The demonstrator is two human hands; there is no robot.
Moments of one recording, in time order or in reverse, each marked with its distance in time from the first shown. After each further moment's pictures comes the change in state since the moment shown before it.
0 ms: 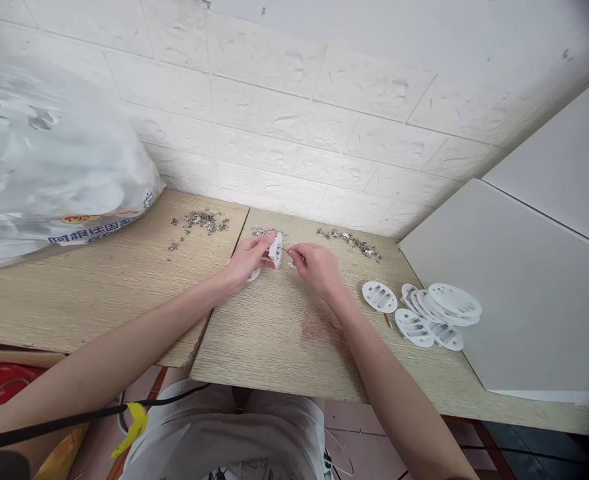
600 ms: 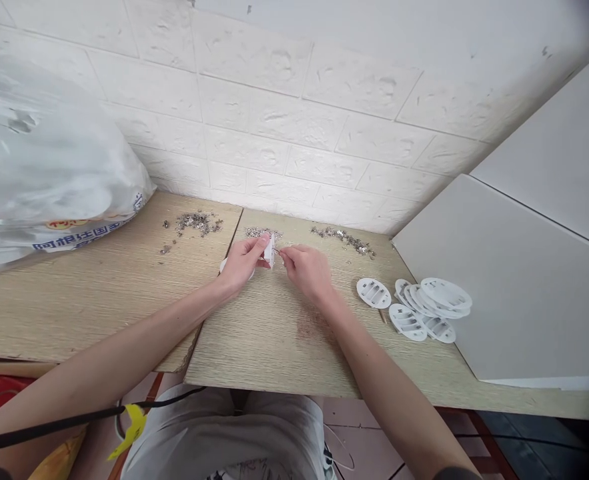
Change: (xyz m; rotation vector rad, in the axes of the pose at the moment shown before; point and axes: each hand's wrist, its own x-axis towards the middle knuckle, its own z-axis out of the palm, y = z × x) left_hand -0.001 -0.009 0.004 0.054 0.053 0.135; right_hand -0.006 -0.005 0.009 -0.131 0.049 -0.066
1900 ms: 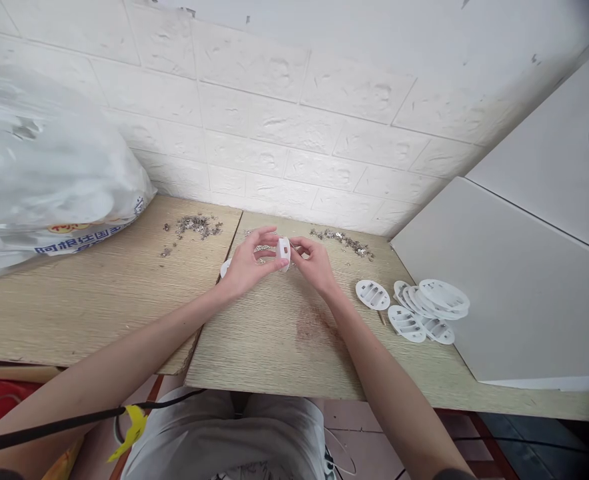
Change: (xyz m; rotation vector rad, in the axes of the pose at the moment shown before) left_hand -0.001 0.001 0.001 0.186 -0.105 0.245; right_hand 0.011 0.015 -0.001 0.843 0.096 0.203
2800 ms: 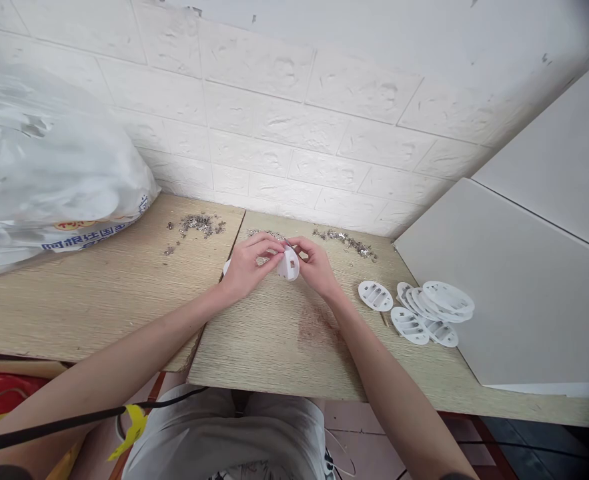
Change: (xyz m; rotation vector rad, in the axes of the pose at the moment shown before) left_hand -0.001 0.000 -0.008 0.464 0.012 0.538; right_hand -0.003 -0.004 0.003 0.148 -0.065 -0.121
